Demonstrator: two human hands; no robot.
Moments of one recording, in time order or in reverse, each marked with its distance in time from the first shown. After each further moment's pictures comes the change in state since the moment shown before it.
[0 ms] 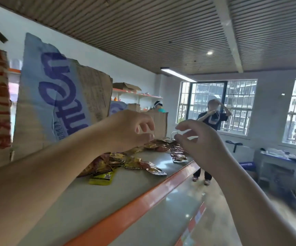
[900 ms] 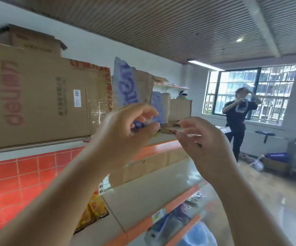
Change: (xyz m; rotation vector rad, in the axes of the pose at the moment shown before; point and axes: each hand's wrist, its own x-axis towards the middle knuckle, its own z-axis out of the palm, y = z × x) left_hand -0.337 0.186 -0.106 -0.225 0.497 -0.076; right_hand -0.254 -0.233 -0.047 0.286 -0.015 -0.125
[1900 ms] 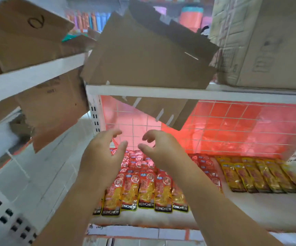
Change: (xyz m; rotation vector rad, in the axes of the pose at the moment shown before) left_hand -0.442 -0.219 -0.487 0.743 0.336 -0.889; right_hand -0.183 -0.302 0.645 0.154 -0.958 0.023
